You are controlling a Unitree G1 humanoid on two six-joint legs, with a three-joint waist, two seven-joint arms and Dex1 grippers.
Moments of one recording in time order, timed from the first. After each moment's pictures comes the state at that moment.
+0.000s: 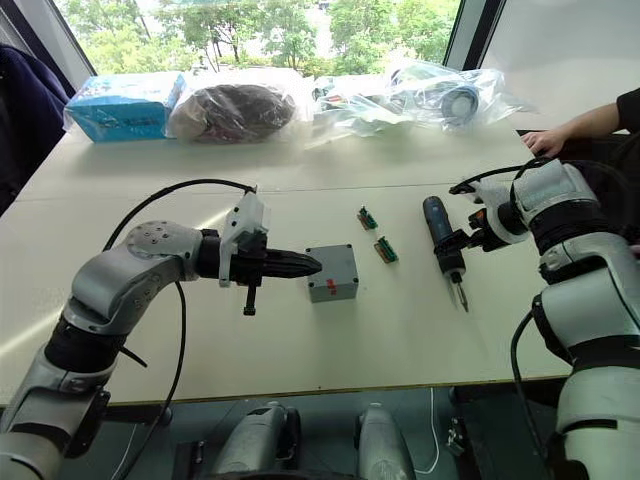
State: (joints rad) left arm -0.57 0.59 -0.21 -0.33 -0.54 0.74 -1.02; right arm -1.21 -0.80 0.58 0.97 0.11 1.06 1.21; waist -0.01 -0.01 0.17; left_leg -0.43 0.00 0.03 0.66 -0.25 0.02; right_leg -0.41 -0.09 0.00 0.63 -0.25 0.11
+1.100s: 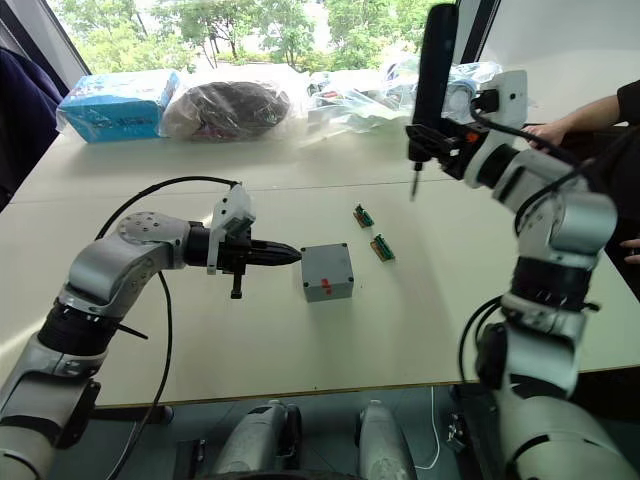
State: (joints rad) left arm -0.65 0.61 -0.23 -0.10 -0.46 0.65 -1.11; right arm -0.78 -0.35 -0.45 -0.15 0.45 0.96 0.63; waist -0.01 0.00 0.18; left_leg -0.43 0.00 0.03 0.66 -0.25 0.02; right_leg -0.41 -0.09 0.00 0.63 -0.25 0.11
